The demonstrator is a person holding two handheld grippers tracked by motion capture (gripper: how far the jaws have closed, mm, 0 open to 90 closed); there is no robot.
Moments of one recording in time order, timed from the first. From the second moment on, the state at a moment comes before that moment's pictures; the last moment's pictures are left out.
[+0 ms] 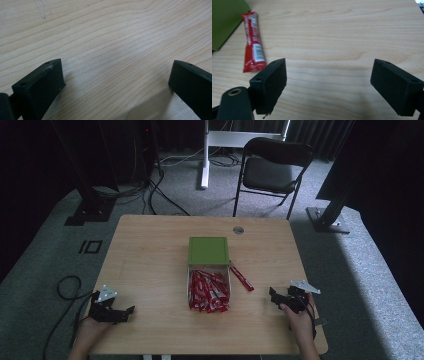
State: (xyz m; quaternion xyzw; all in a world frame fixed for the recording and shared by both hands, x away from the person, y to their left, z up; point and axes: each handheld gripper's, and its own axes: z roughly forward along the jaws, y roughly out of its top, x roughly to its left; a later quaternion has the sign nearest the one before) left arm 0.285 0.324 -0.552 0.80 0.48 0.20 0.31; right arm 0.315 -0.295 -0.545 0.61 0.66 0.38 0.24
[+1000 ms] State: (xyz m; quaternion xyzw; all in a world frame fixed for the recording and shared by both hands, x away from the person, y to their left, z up) left arm 0.285 0.324 -0.552 0.80 0.48 0.20 0.31; right arm 0.276 -0.329 -0.557 0.65 0.64 0.33 0.25
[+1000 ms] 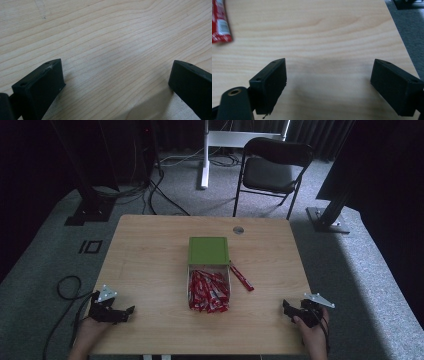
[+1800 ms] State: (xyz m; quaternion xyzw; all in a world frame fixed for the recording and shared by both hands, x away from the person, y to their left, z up) left arm 0.285 0.324 -0.552 0.80 0.48 0.20 0.31; right arm 0.270 -0.326 -0.558 0.64 0.66 0.29 0.27
